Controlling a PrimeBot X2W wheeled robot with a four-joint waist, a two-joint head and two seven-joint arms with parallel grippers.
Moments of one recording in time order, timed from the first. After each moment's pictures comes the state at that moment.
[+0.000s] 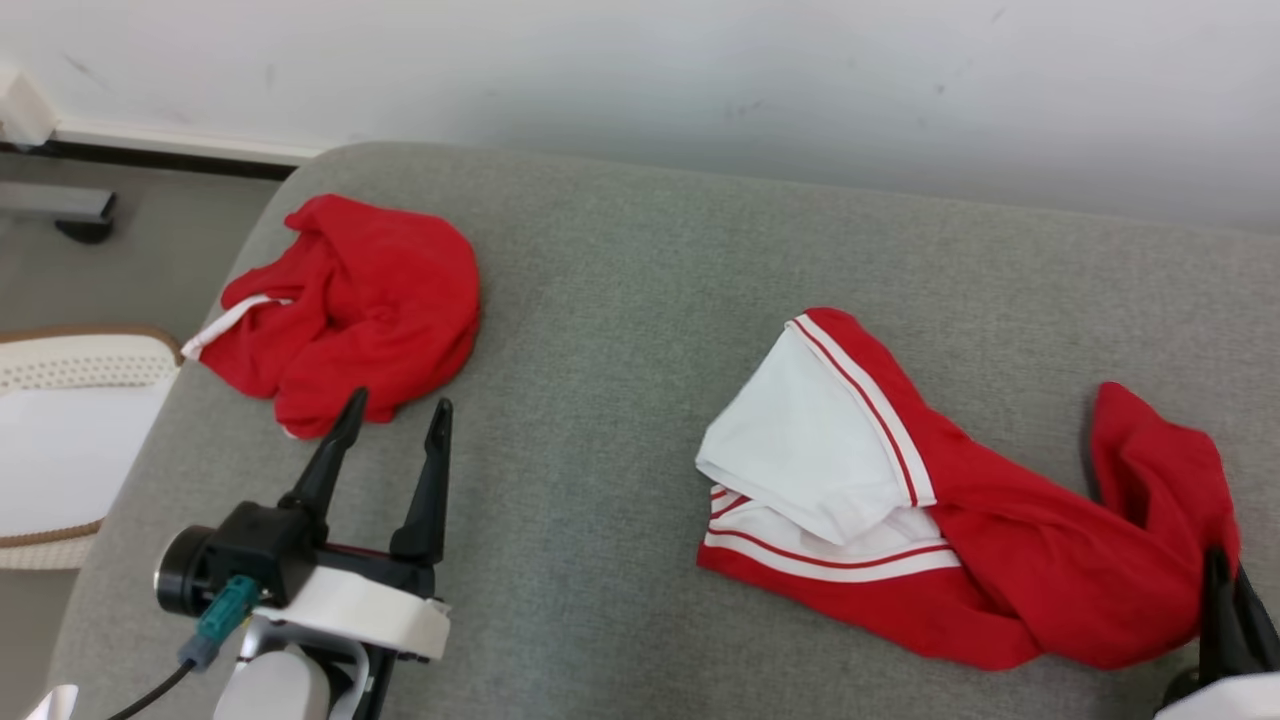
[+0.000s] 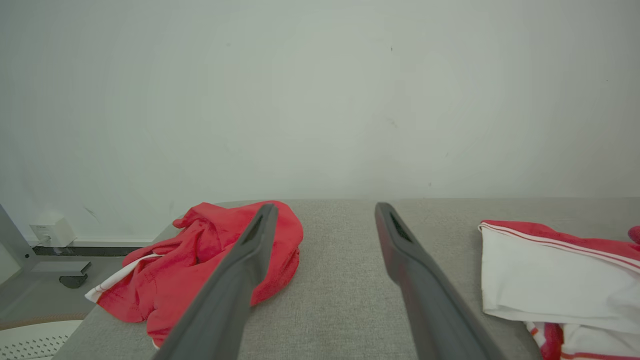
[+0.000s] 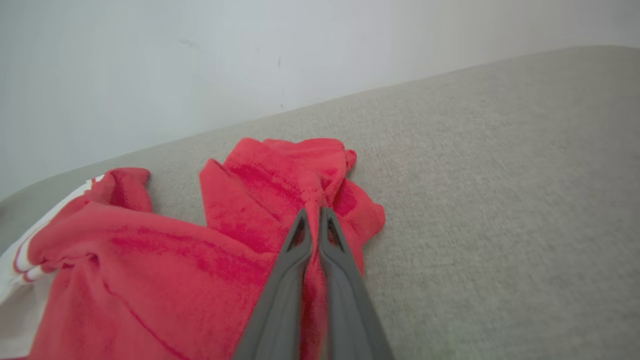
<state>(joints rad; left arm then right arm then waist) -0.26 0.16 -0.15 0.16 -0.17 -0.02 -0.26 -0.10 -0.05 -0.22 0.22 0.39 0.13 -0.03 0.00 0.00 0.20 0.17</state>
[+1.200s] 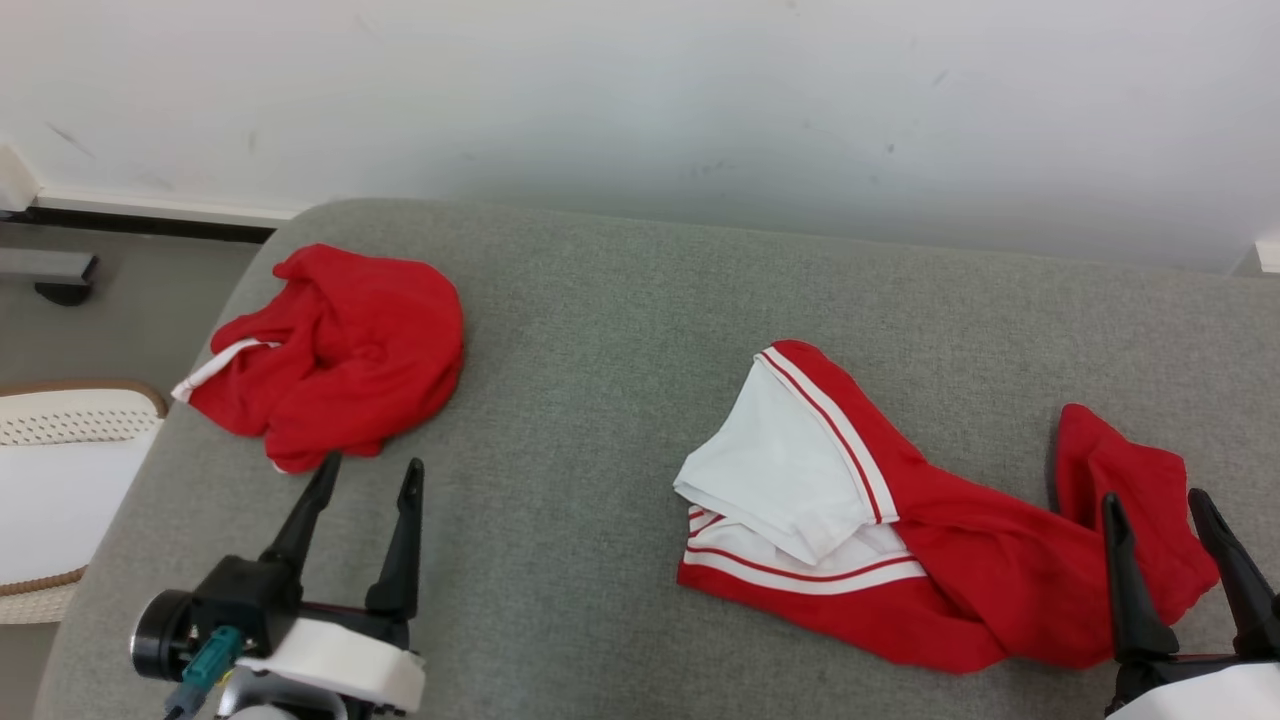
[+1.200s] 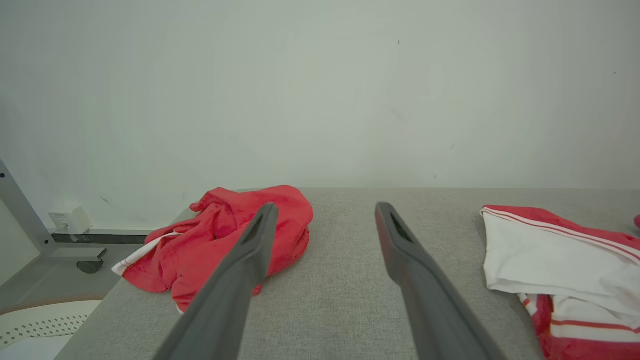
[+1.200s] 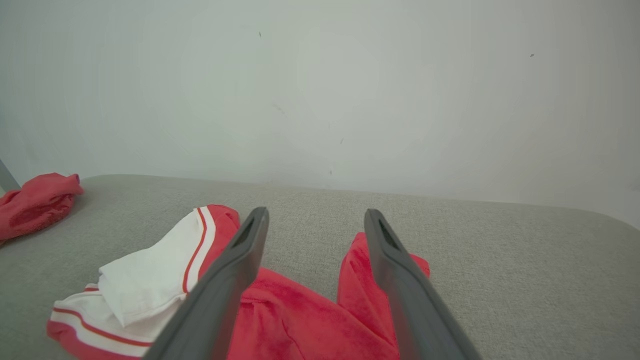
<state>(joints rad) -0.17 0.18 -0.12 0.18 -0.17 0.00 -0.26 0.03 -0.05 -0.10 -0.15 0.21 0.13 0.06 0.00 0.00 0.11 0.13</state>
